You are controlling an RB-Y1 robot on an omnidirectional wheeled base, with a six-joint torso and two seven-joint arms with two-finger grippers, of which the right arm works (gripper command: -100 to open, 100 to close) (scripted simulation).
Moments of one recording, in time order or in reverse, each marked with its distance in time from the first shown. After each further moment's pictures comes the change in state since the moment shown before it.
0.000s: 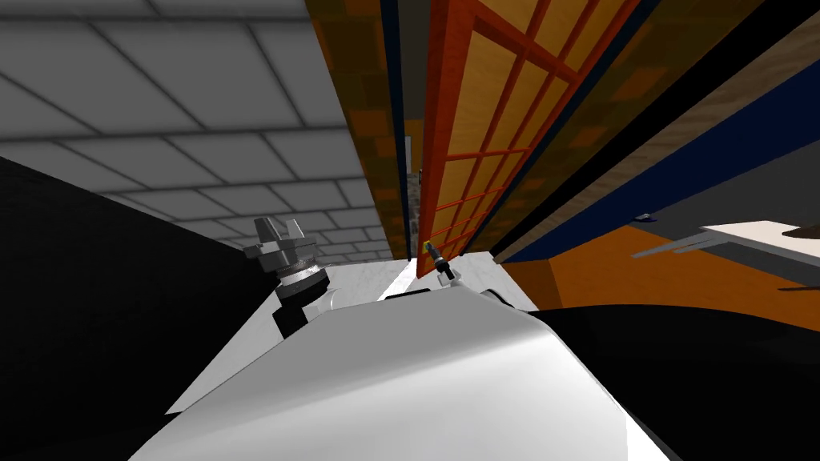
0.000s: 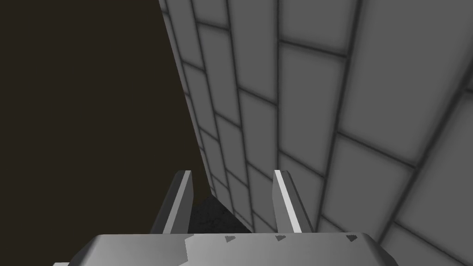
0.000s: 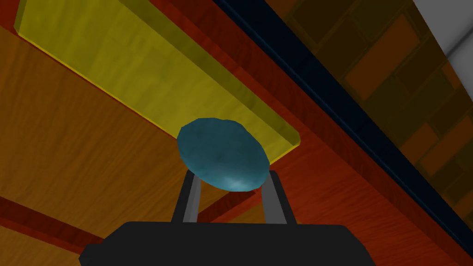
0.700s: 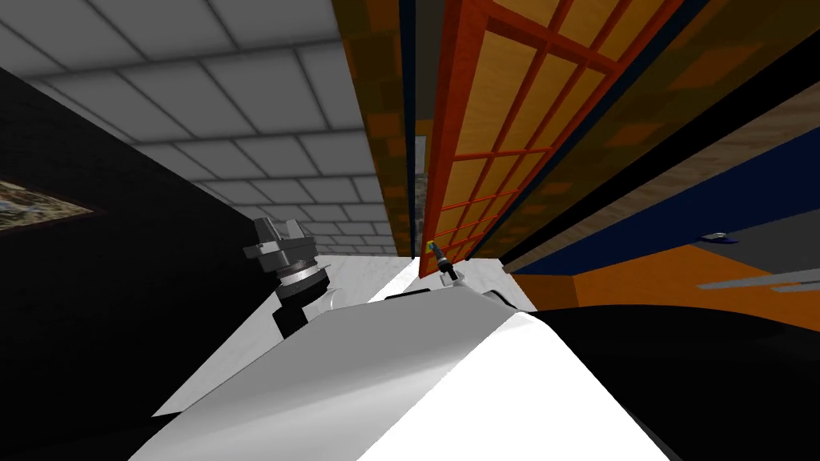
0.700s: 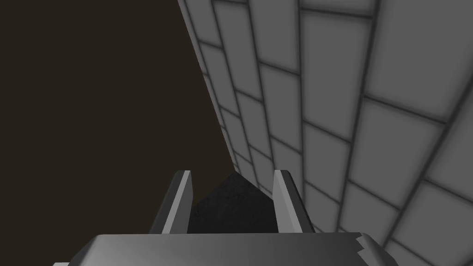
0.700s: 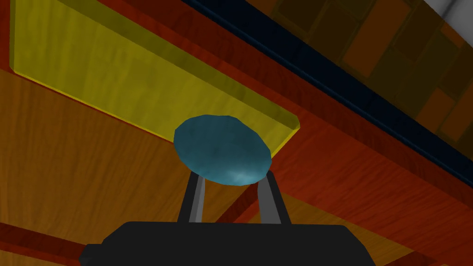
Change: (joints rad) arm 0.010 -0.019 -0.038 0.013 -0.031 -0.006 -0.181
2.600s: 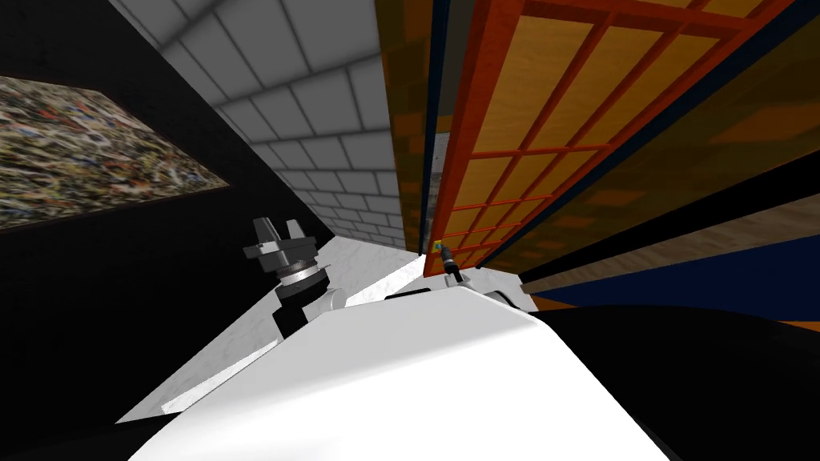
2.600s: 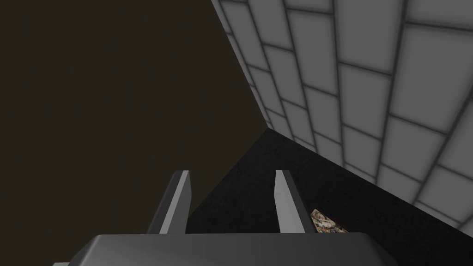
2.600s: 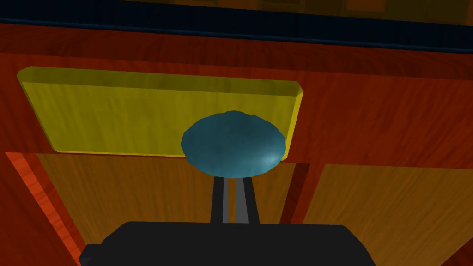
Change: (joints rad) arm 0.001 -0.021 -0.086 0.078 -0.073 -0.027 -0.436
